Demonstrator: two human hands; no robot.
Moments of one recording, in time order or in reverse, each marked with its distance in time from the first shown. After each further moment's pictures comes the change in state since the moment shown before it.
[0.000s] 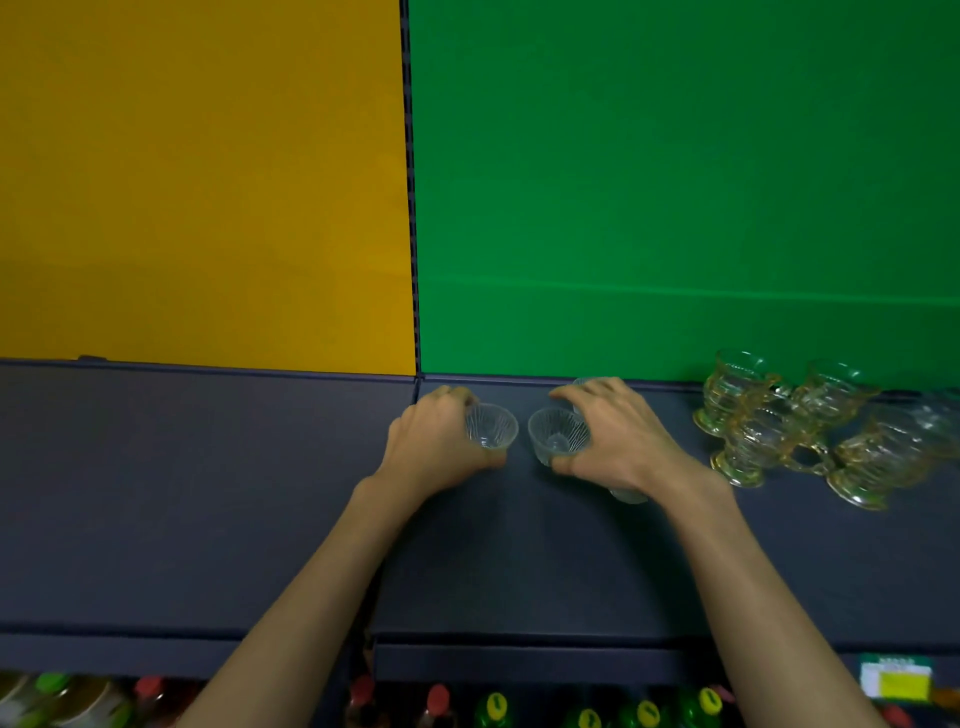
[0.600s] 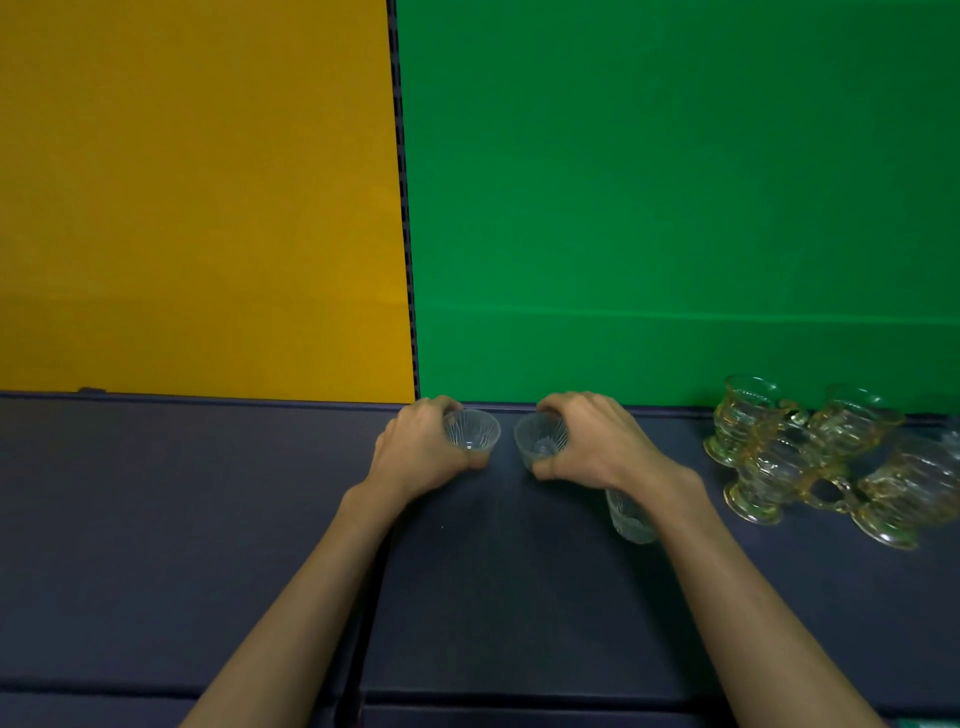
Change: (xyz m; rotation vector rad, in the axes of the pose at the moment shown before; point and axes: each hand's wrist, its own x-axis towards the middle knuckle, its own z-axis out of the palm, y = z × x) left_hand 0.043 -0.019 0.005 -0.066 0.038 -0.055; right_hand 0.038 -0.007 -0.007 0.083 0.011 0.006
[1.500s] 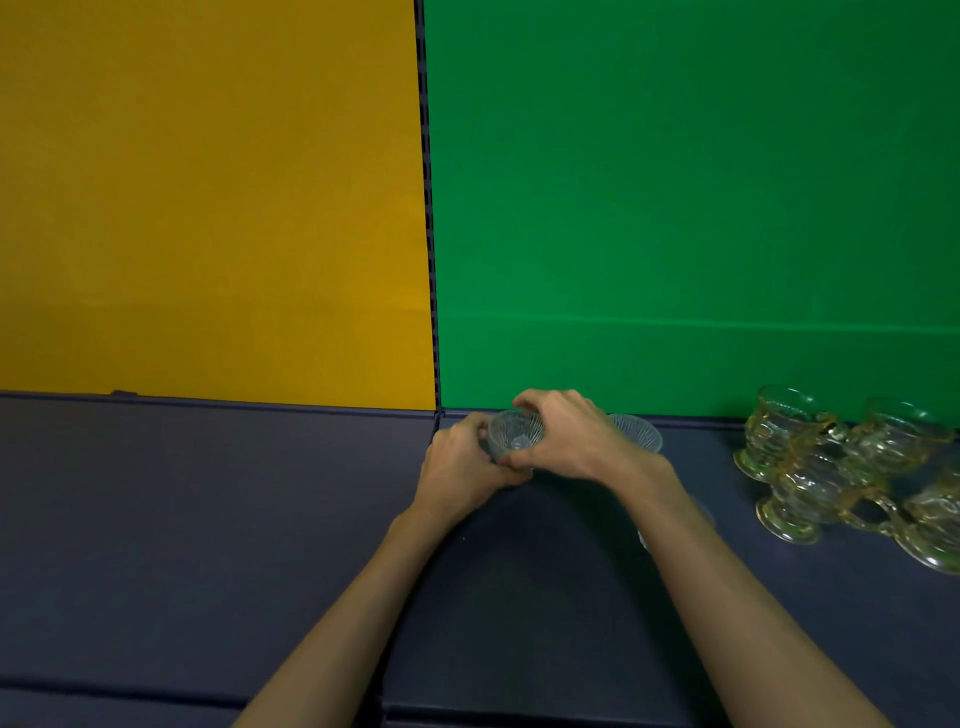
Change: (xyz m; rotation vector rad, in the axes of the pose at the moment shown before) left_hand -0.006 0.006 0.020 -0.287 0.025 0.010; right_hand 0.037 -0.031 0.012 0.110 -0.016 -0.095
